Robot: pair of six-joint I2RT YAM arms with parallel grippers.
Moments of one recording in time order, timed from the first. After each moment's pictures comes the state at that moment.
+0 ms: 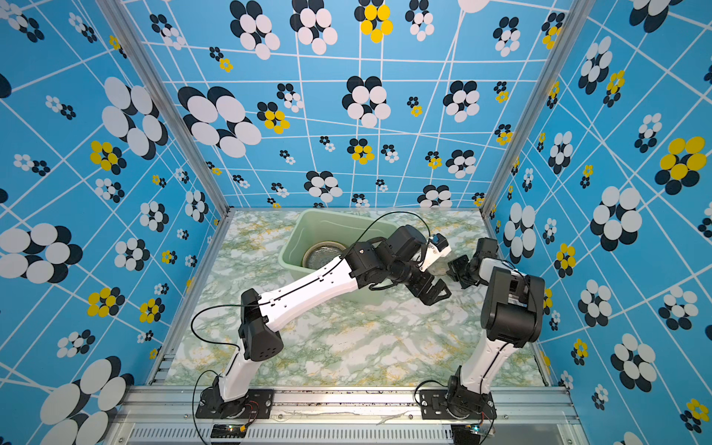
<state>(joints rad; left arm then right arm) -1.09 2.15 2.28 -0.80 0.29 -0.22 -0.30 1.82 1.08 -0.37 -0.42 0.84</state>
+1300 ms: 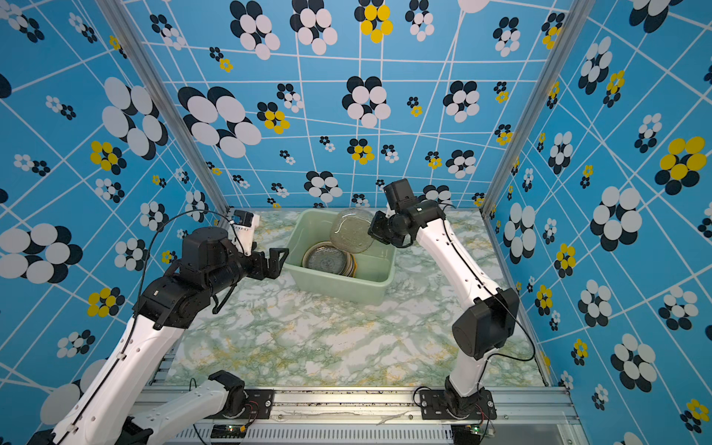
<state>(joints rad) -0.40 0.99 1.28 -0.79 0.00 -0.16 0.46 1.81 1.90 -1.03 -0.21 0.74</state>
